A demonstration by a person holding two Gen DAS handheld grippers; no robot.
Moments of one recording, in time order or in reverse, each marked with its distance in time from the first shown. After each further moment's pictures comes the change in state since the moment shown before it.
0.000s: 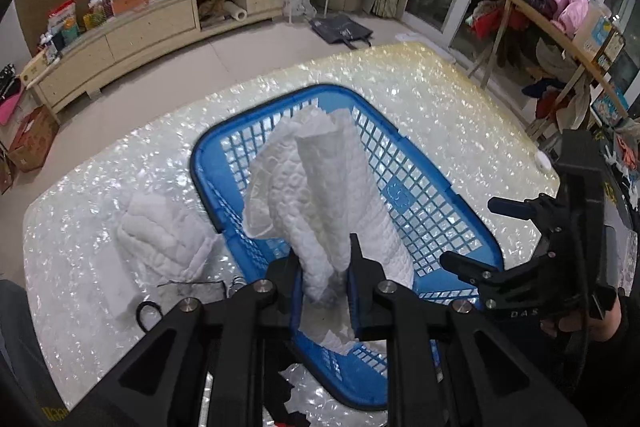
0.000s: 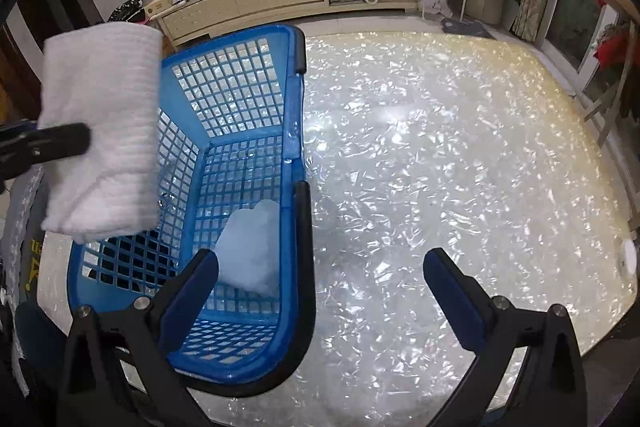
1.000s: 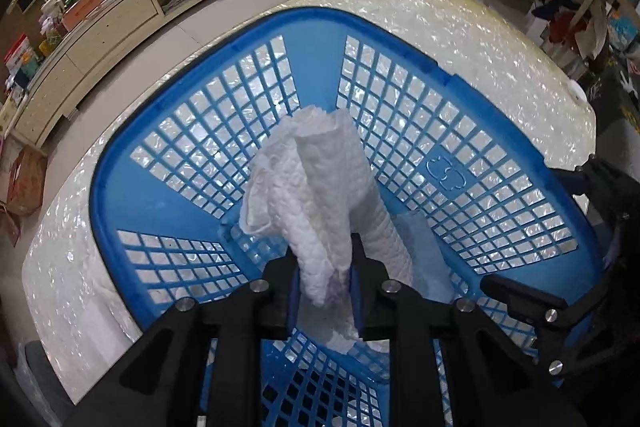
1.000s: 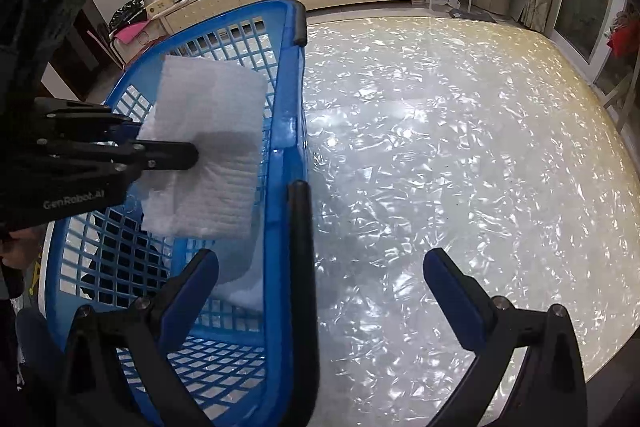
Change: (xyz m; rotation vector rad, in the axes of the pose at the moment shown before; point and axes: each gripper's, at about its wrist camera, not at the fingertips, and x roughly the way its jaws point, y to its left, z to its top) left arm 0.107 -0.008 0.027 0.196 0.189 0.044; right arm 0.038 -0.006 0.011 0.009 0.012 0.038
